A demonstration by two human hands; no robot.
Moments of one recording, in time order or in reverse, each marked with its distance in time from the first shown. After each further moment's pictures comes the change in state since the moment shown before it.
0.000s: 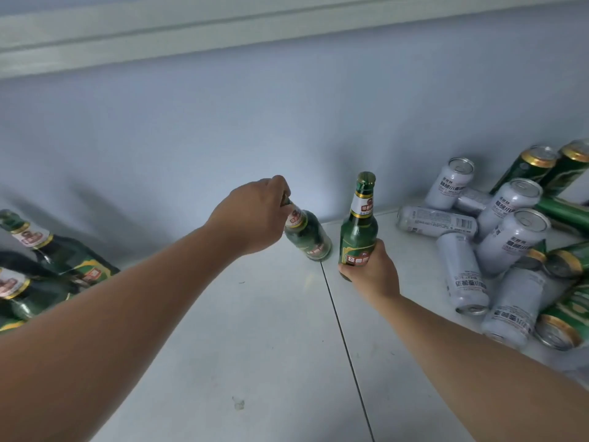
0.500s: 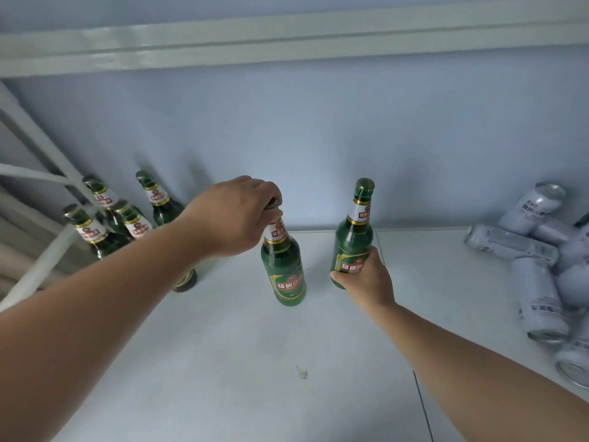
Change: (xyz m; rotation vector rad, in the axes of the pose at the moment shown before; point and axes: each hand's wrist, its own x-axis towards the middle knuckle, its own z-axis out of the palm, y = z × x) left_hand -0.128 -0.106 -0.088 0.171 0.077 0.063; right_hand -0.078 -0.084 0.089 -0.006 -0.171 -0.137
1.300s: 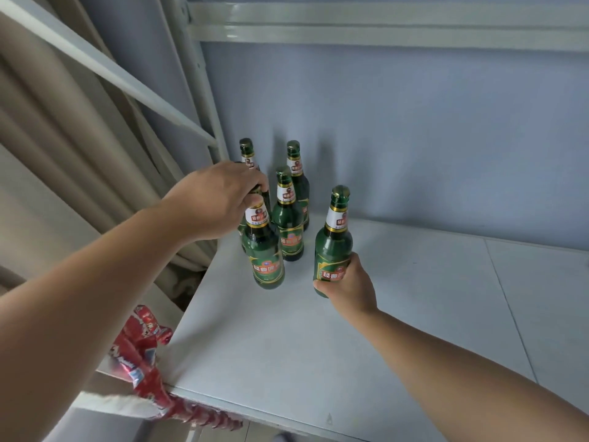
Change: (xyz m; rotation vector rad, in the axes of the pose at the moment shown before) left_hand -0.194 -0.181 -0.060 0.084 -0.027 -0.215; right_hand -0.124 -0.124 0.202 -0.037 -0.242 -0.136
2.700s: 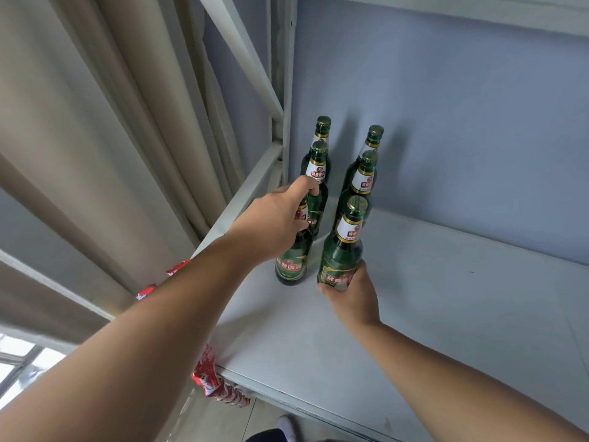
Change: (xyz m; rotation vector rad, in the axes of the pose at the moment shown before) left_hand -0.052 -0.040 0.069 -0.470 -0.048 -0.348; right_hand -0.022 -0.025 0.114 0.028 0.012 -0.044
